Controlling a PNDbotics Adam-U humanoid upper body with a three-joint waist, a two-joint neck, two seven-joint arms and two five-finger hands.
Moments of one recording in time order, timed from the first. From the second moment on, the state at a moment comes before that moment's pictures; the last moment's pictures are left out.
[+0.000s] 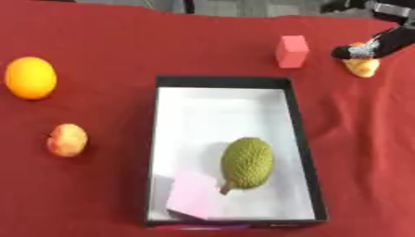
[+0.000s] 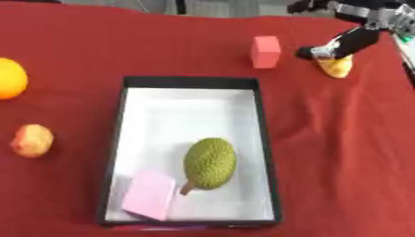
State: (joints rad) left arm -0.49 0.36 0.16 -1.85 0.31 -0.09 0.32; right arm -0.85 -0.93 0.08 -1.10 0.35 -0.64 0.54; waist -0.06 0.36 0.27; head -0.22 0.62
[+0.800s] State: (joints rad) left arm -0.51 0.34 0.17 -1.90 0.25 -0.11 0.45; right arm -0.86 -0.92 0.09 -1.10 0.48 -0.71 0.47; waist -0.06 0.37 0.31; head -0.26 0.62
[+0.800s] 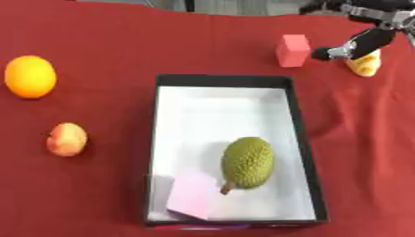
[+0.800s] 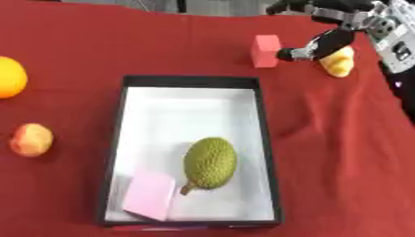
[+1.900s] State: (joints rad) left arm -0.52 0.33 0.17 -1.90 0.26 -0.10 0.43; right arm -0.87 -0.91 0.10 -1.08 0.60 -0.77 0.41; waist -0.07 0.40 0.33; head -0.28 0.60
